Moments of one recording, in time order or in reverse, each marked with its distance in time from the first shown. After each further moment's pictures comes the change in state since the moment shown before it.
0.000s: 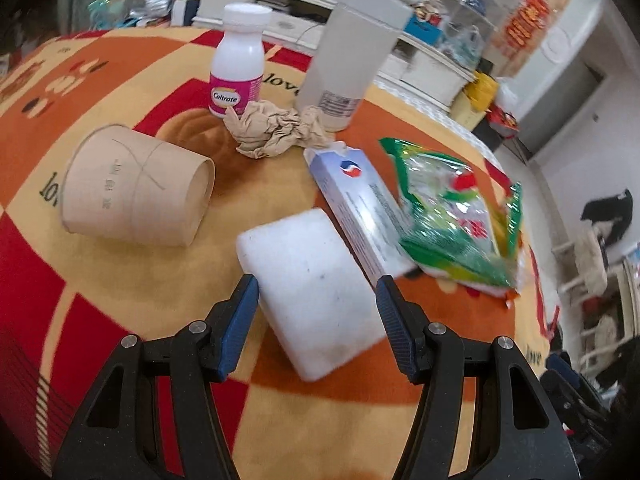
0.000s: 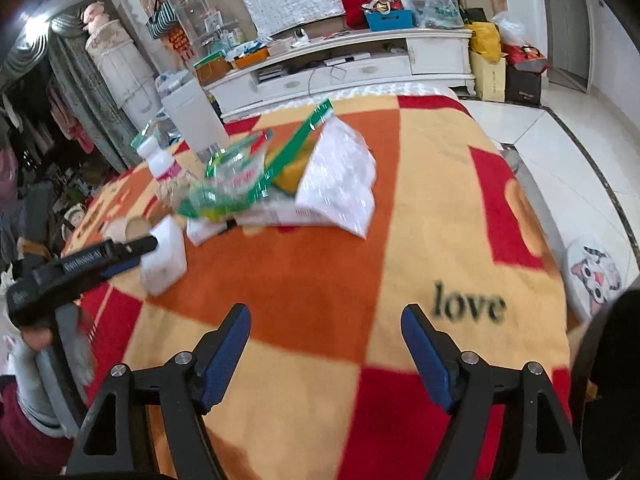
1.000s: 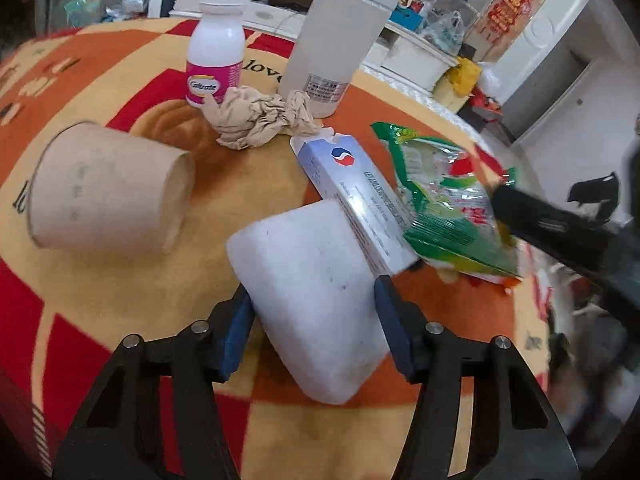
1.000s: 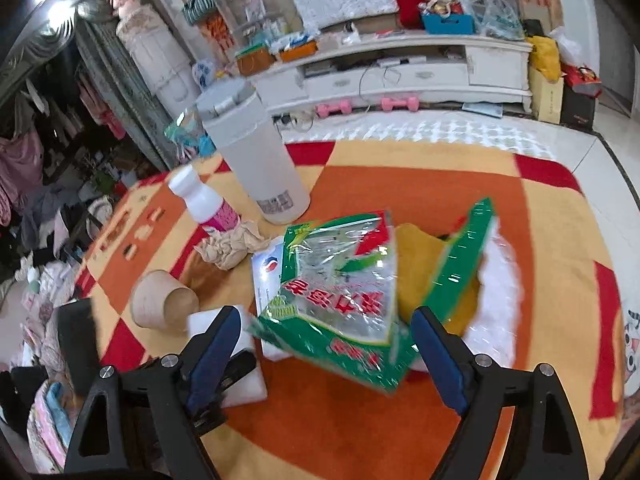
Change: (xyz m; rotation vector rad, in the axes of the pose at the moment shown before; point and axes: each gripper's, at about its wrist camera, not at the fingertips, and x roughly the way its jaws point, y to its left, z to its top) left arm 0.003 0.014 0.000 0.054 0.052 -0.103; right arm 0.083 0.091 0.100 -0.106 0.060 0.094
